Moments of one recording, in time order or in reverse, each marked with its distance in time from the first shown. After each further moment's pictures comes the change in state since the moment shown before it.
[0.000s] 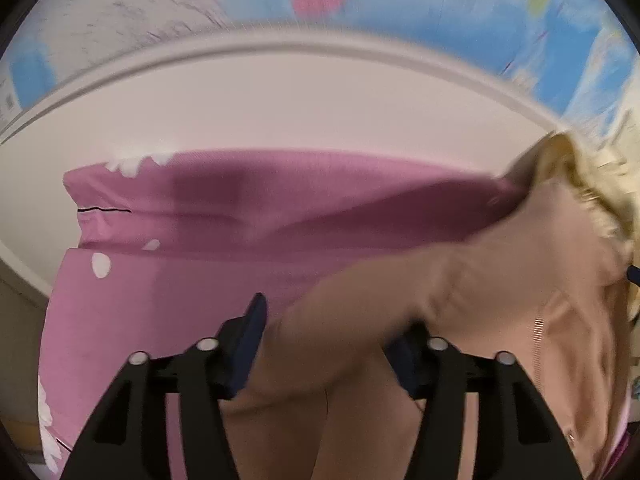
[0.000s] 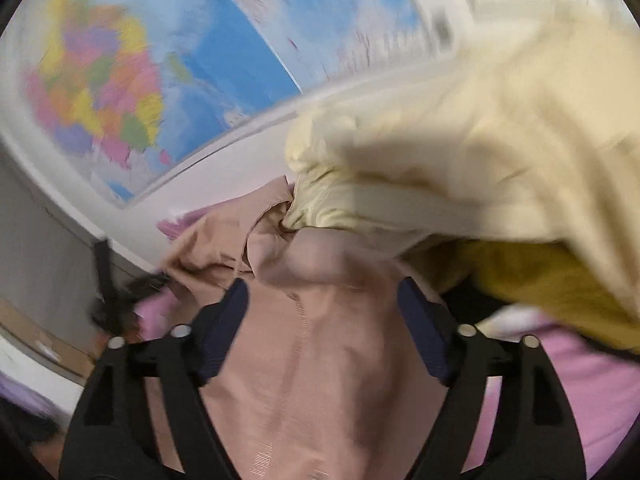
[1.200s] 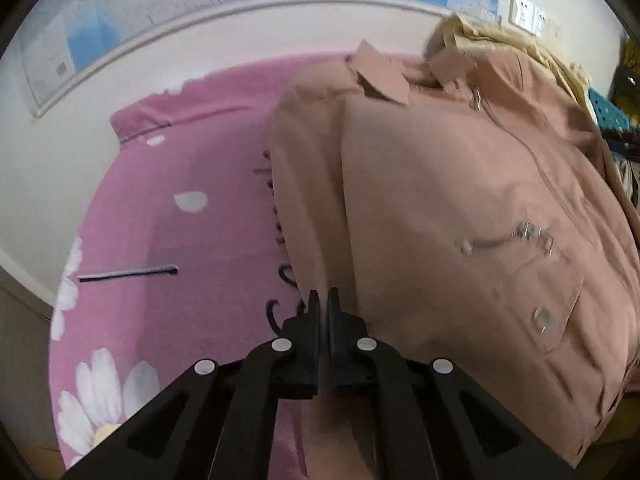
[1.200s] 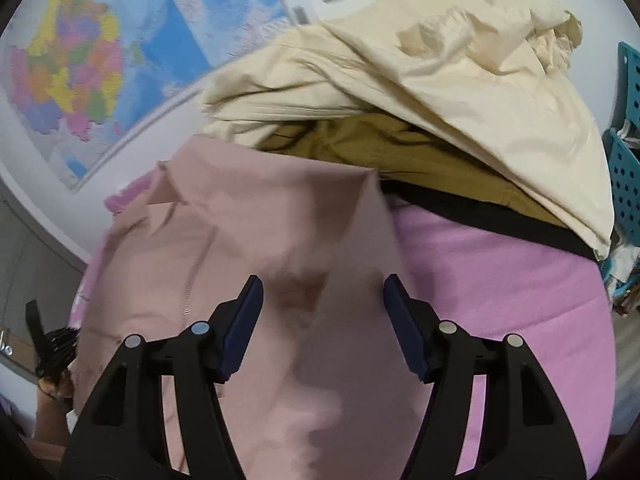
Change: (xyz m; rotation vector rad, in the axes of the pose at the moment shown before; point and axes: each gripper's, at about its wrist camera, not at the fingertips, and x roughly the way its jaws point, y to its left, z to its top) left arm -0.090 0.020 -0.193 0.216 0.006 0.034; right arm -0.084 -0.051 -0.115 0.057 -0.038 -0.168
